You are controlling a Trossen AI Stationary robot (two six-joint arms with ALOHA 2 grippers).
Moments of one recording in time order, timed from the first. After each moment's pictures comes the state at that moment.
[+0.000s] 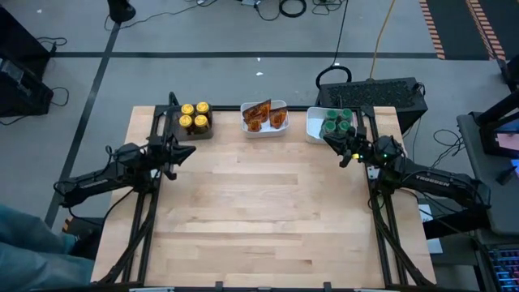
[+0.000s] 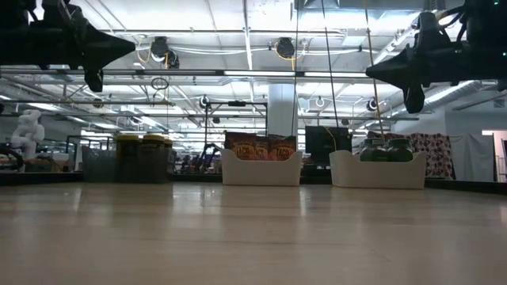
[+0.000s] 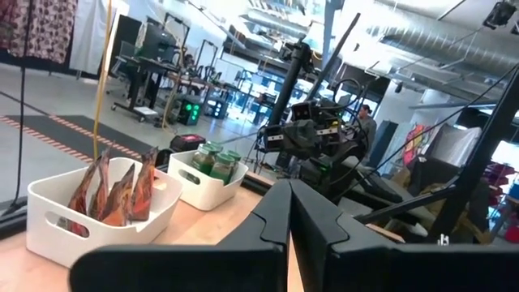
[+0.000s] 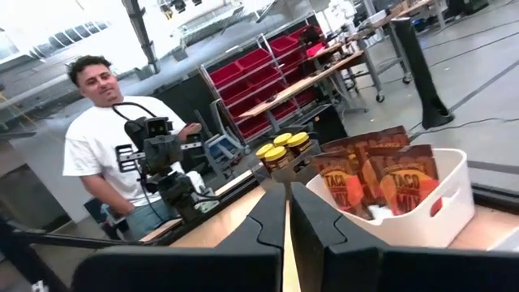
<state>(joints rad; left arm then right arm) 0.28 0.00 0.10 0.07 0.05 -0.36 -0.44 0.42 0.12 0.40 -0.05 0.53</state>
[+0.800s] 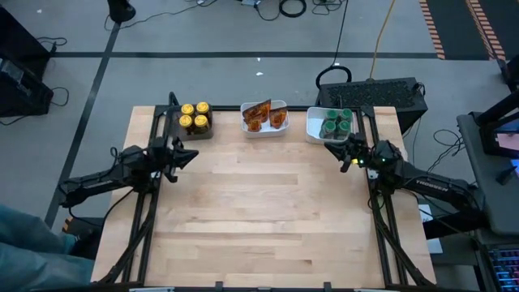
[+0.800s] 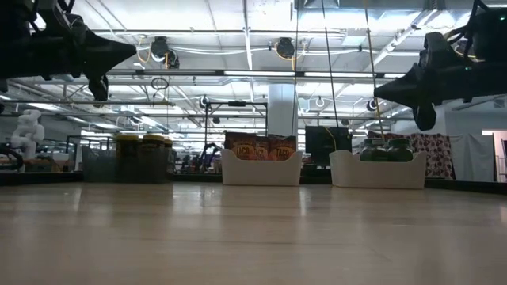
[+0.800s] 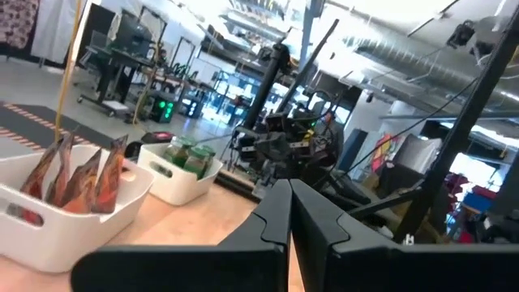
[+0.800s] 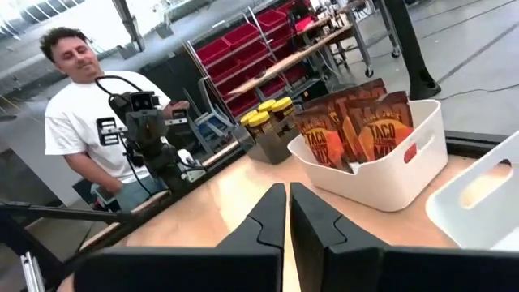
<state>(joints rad) 0.28 0.00 0.01 0.21 0.12 -0.44 -0.44 0.26 0.03 0.24 -0.05 0.54</state>
